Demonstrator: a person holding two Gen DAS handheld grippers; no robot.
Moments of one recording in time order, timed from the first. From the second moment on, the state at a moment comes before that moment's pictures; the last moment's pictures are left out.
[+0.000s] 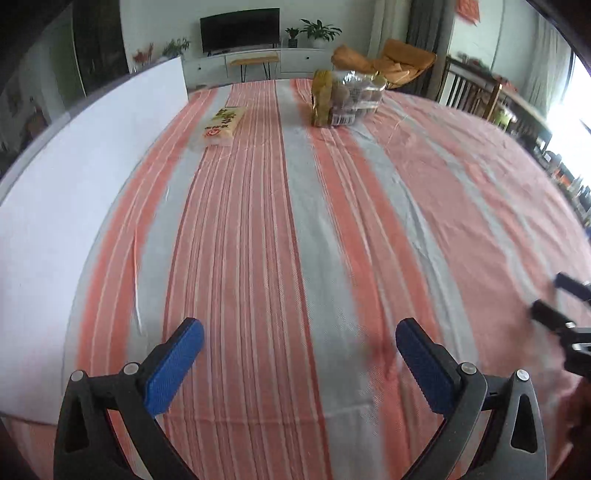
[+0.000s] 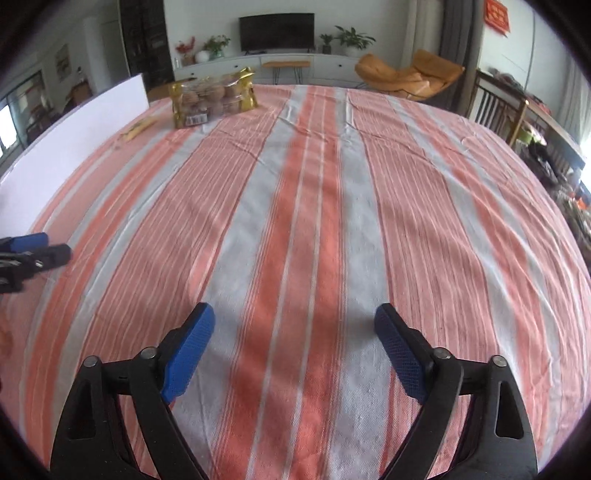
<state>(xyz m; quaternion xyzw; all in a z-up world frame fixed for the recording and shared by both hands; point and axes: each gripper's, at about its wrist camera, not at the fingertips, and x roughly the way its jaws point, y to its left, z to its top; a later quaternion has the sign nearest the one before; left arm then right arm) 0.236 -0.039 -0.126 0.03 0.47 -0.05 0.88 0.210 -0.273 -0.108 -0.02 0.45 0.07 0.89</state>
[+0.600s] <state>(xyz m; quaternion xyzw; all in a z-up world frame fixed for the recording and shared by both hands) 0.229 -0.035 -0.126 0.03 0.45 -0.05 0.89 0.207 -0.274 -0.109 -0.03 0.45 0.07 0.89</state>
